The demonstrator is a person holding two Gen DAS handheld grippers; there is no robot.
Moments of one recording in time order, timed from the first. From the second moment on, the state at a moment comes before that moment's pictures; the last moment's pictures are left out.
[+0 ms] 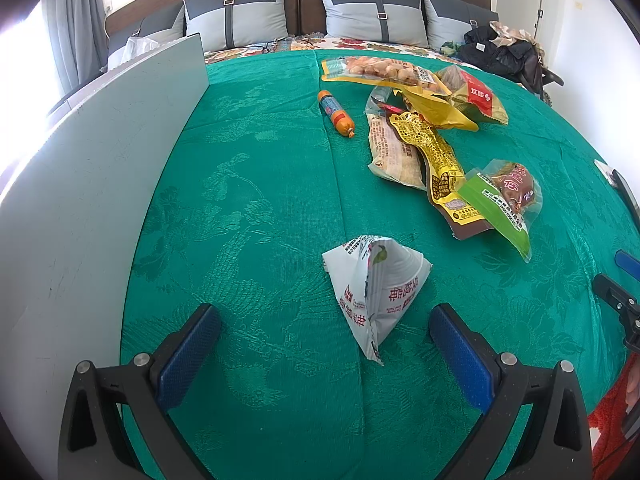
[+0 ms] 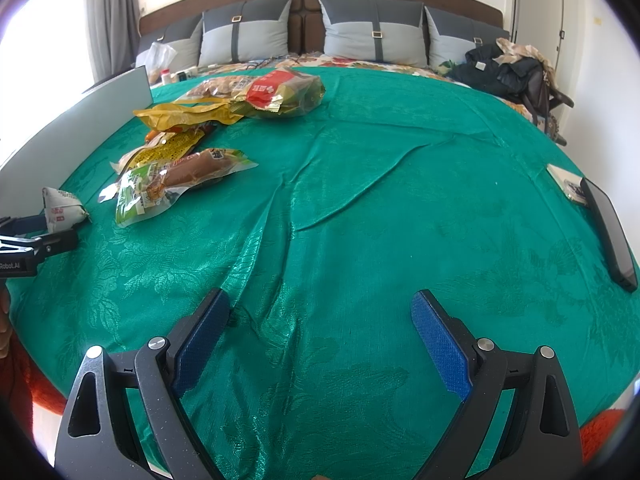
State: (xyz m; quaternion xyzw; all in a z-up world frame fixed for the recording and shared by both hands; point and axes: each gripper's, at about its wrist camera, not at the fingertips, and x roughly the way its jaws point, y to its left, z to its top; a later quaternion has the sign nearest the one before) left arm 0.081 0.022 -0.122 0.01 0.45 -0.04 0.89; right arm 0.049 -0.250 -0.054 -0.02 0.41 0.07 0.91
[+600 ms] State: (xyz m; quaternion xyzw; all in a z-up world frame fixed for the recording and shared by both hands) left arm 0.078 0.027 -0.114 -0.01 0.47 -0.05 0.88; right arm 0.049 -0.250 -0.053 -0.02 0.41 0.07 0.91
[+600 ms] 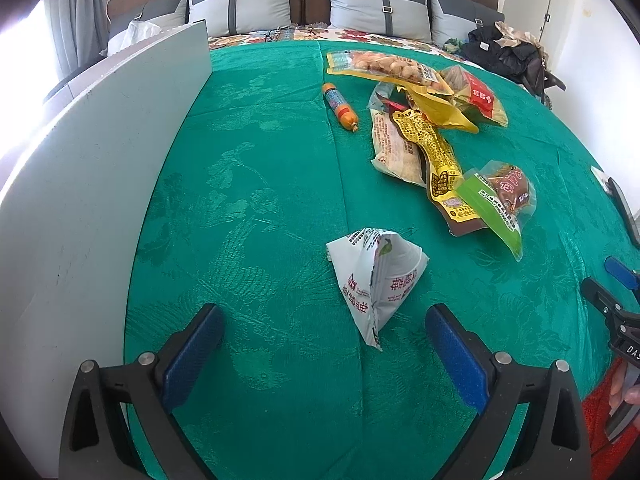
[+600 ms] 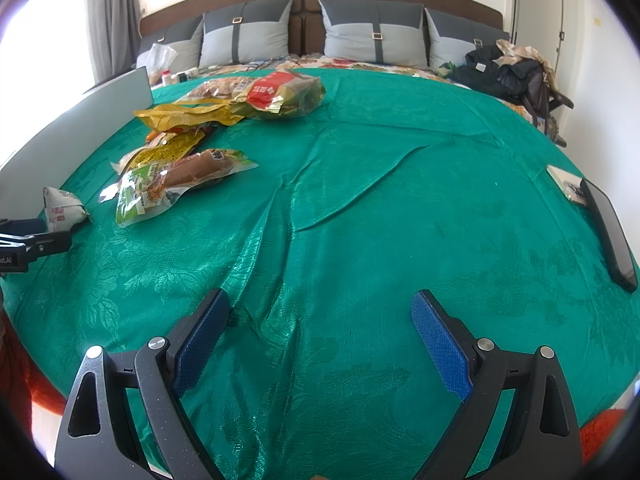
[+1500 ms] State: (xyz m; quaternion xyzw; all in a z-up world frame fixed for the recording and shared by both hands) left arm 0.063 0.036 -0.095 -0.02 0.44 -0.10 0.89; right arm 0.219 -0.164 -0.042 0.18 0.57 0.03 0.80
